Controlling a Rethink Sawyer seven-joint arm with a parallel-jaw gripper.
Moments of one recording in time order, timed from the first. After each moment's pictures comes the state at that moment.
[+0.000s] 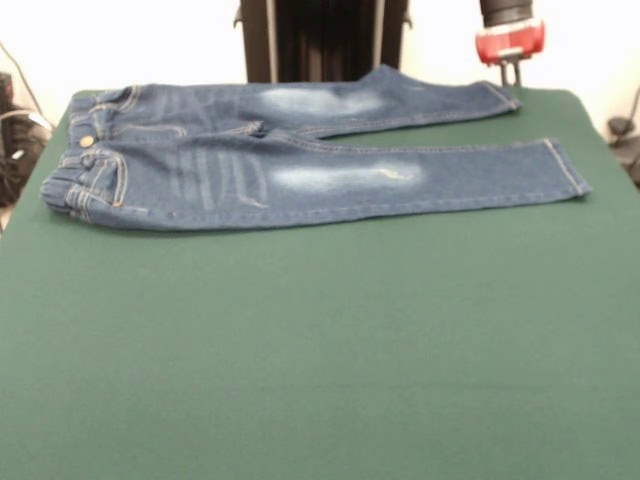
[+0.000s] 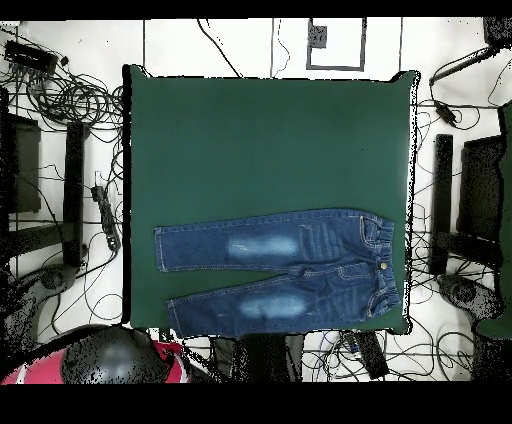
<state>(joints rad) 0.47 -0.07 0.05 2.37 0.10 -1.26 2.51</state>
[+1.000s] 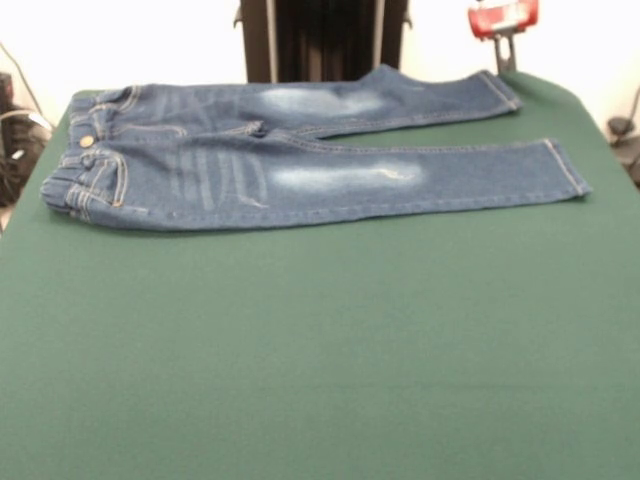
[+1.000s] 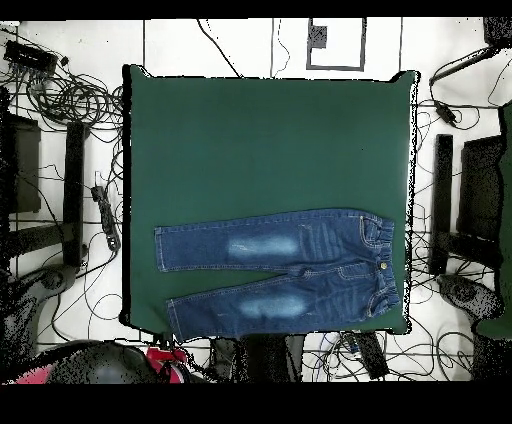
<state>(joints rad) 0.46 -0.15 -0.03 2.45 0.00 -1.26 2.51</state>
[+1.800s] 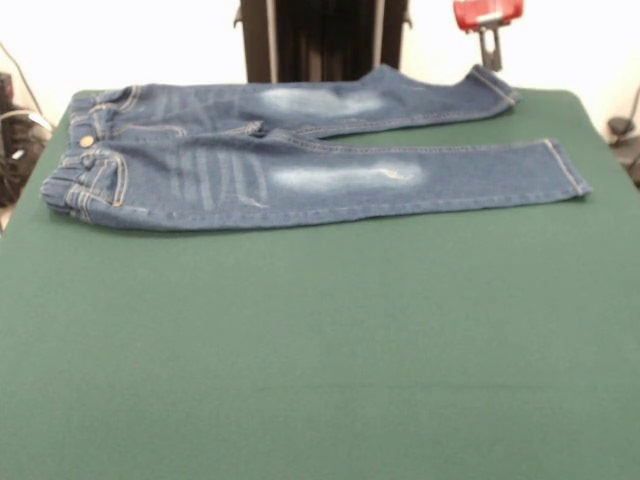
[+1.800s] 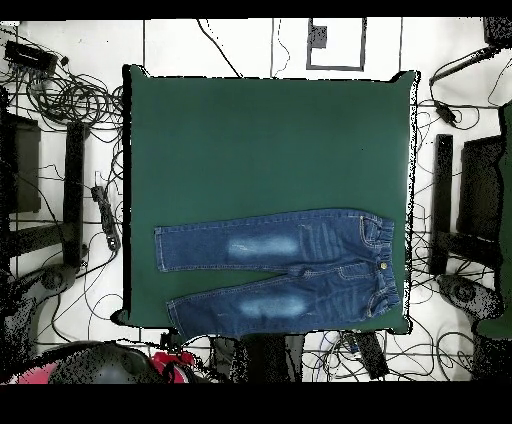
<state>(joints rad) 0.45 -0.14 -0.09 2.45 -0.07 -1.26 2.51</state>
